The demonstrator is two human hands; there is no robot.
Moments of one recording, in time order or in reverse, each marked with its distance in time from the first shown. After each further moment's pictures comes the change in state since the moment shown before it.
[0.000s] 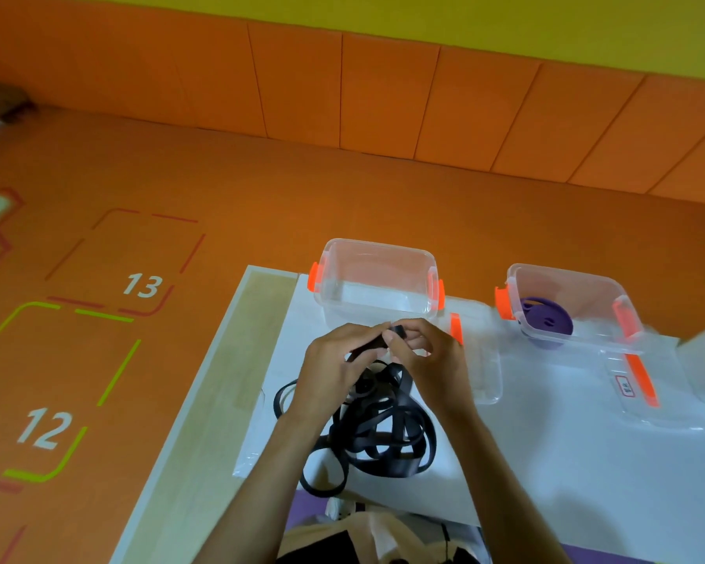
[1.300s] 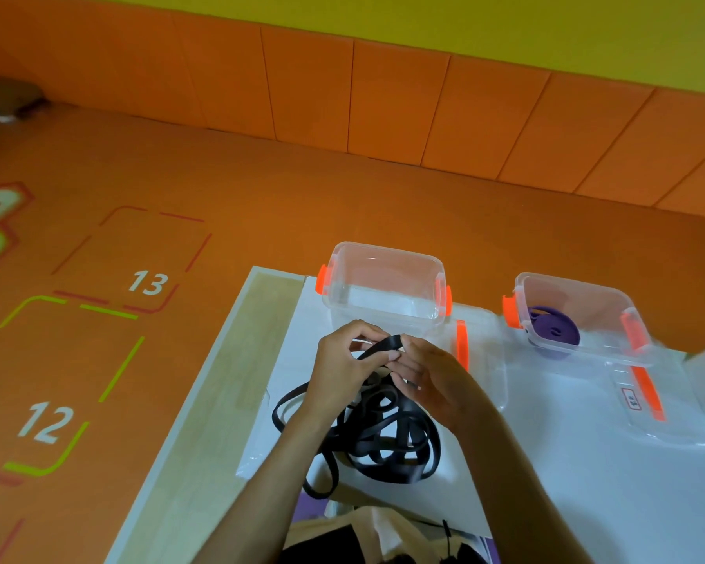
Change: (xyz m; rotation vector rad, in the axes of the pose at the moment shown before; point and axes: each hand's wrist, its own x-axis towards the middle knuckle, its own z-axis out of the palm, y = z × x) left_hand 0.007 -0.002 0.004 -0.307 0.035 -0.241; right_hand 0.004 0.008 -0.003 0.823 -0.414 0.679
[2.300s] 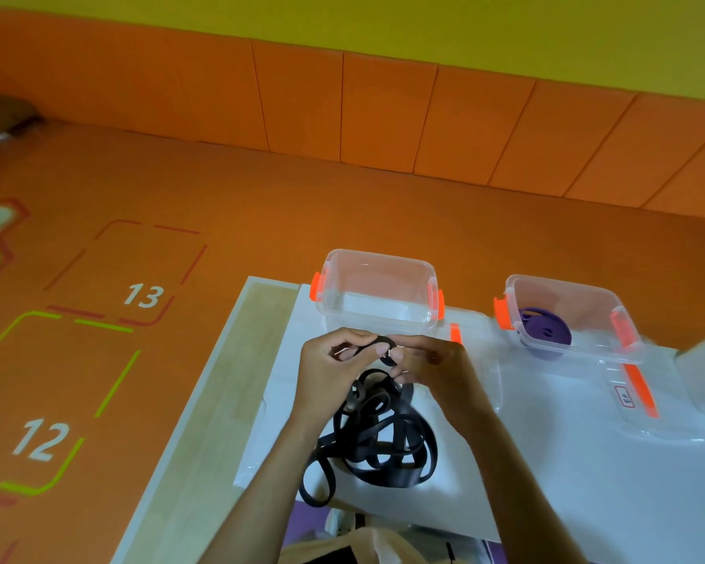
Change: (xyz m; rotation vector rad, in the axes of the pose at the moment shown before) left_hand -0.014 0.023 -0.004 -0.230 0.088 0.021; right_hand -0.017 -0.010 -0.002 -0.434 0.098 -0.453
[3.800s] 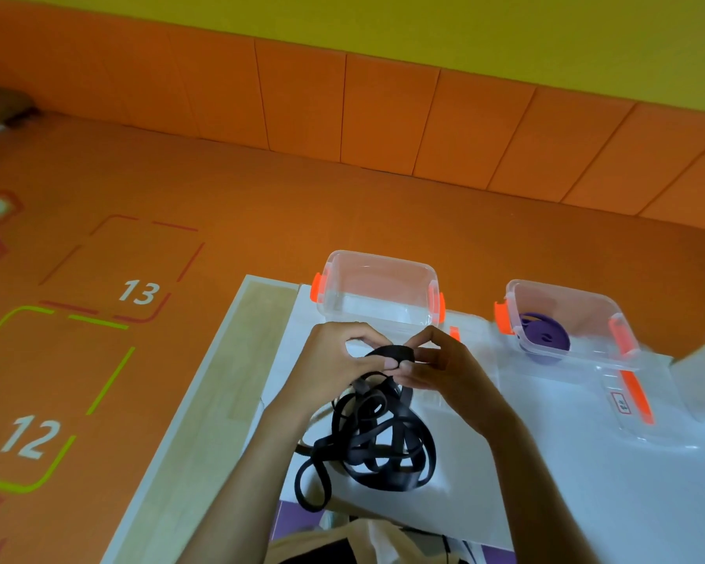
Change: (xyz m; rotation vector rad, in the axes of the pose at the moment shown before) left_hand 0.023 0.021 -0.019 0.340 -0.322 0.005; right_hand 0.005 -0.012 -0.013 0.028 -0.207 0.097
